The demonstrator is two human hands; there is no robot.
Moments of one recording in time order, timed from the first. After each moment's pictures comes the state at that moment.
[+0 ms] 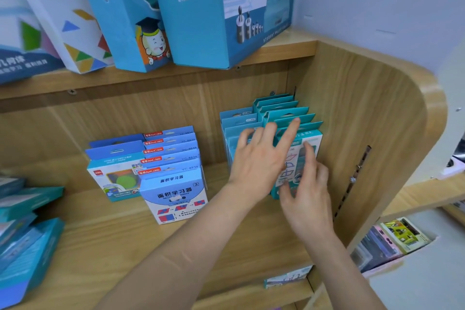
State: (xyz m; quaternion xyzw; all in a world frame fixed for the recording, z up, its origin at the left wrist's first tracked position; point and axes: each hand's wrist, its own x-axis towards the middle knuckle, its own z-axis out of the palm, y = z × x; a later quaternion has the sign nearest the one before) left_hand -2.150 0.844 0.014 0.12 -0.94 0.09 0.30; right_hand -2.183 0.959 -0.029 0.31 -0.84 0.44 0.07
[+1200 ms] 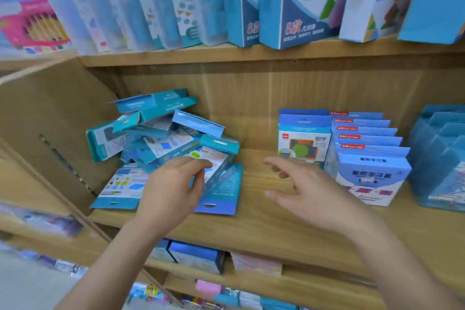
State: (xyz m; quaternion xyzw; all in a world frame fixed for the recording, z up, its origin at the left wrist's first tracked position) left_hand -1.706 0.700 0.025 0.39 -0.86 0.01 0.31; right_hand -1.944 0.794 0.028 0.70 -0.66 0.25 -0.13
